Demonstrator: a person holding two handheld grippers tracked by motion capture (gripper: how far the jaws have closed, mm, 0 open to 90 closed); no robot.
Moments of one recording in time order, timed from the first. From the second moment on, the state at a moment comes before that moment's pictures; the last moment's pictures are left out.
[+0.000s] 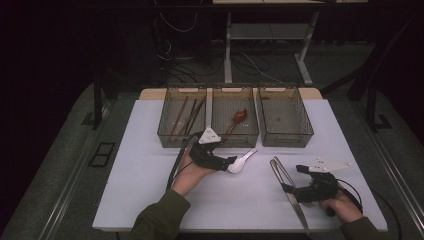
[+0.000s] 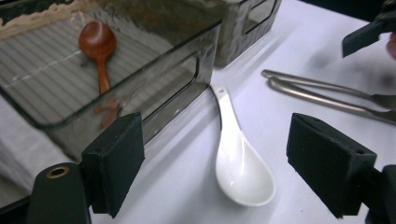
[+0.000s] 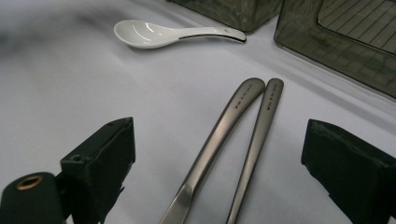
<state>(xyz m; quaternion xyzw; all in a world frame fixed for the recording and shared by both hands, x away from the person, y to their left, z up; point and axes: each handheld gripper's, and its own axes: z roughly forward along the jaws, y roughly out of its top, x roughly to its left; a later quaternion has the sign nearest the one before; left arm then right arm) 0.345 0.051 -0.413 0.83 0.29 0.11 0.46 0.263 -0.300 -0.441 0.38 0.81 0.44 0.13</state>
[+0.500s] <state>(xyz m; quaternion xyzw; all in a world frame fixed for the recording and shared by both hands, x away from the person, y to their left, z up) 0.347 0.039 -0.436 0.84 0.30 0.09 0.44 0.264 -0.299 -0.442 0.37 0.81 0.44 0.13</state>
